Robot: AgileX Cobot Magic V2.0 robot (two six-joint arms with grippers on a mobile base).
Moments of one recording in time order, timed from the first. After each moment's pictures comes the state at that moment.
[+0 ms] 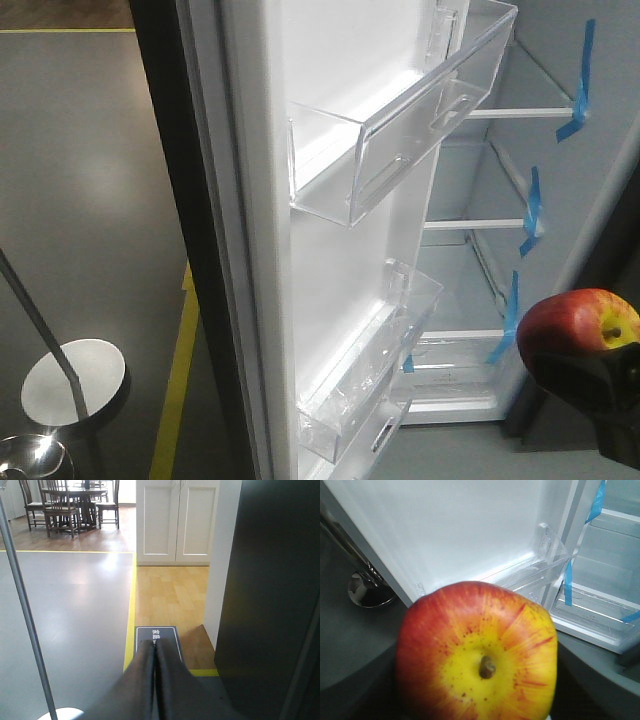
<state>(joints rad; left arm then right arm) 0.04 -0.01 0.02 0.01 0.18 -0.09 0.30 0.73 -0.82 0.27 0.92 -0.18</state>
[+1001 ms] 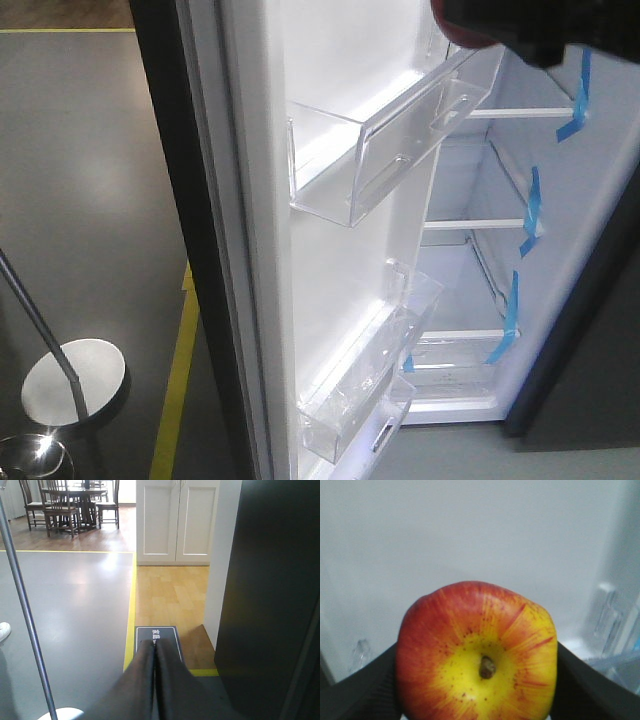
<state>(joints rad) 0.04 -0.01 0.02 0.01 0.18 -0.09 0.30 1.17 -1.45 0.56 0.69 -0.48</state>
